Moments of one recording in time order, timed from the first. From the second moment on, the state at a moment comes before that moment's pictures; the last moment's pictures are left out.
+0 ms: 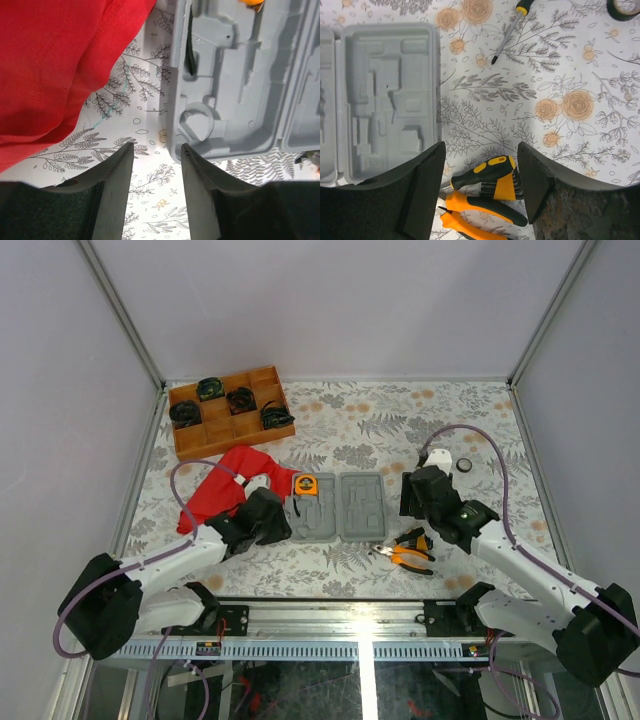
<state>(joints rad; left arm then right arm) -0.69 1.16 0.51 -0.27 -0.17 -0.84 0.62 1.02 0.68 -0.46 0.41 0.45</state>
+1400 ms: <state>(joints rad) -0.59 1.31 1.09 -0.61 -0.29 -0.59 0.20 1.29 0.77 -0.48 0.04 0.40</state>
